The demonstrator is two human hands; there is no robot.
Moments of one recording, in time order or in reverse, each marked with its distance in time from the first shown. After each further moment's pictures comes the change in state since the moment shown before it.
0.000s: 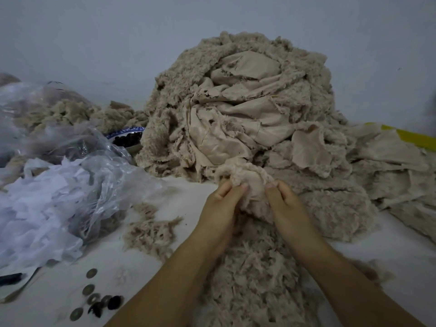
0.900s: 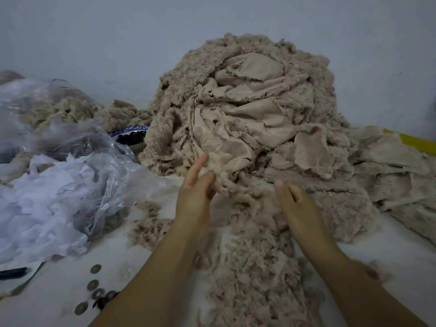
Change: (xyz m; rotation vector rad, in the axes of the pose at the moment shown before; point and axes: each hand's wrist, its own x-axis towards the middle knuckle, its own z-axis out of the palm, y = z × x) left_hand 0.009 0.024 -0.036 0.020 0.264 0.191; right_hand 0.000 0.003 -0.014 -0.135 0.096 -0.082
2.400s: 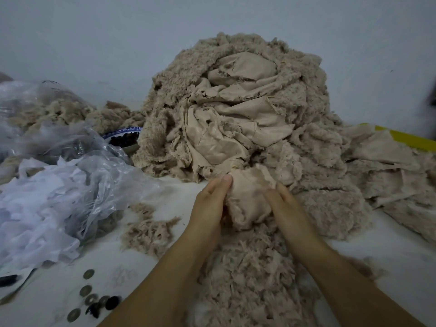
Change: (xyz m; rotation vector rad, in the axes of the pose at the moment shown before) left_hand -0.019 -0.014 0.024 0.104 -0.143 -0.154; right_hand -0.002 -0.001 0.009 0.261 -0.168 0.086
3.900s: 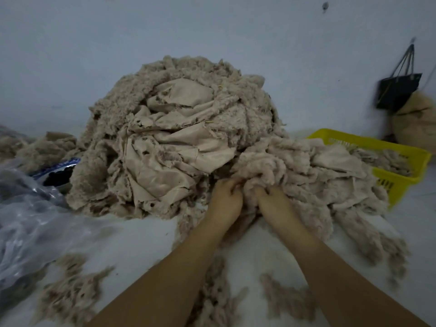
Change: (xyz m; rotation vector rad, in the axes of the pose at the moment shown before) left_hand 0.099 -0.038 0.135 0.806 -0.133 0.223; right_hand 0.082 0.008 -0.106 -0.363 0.282 0.206
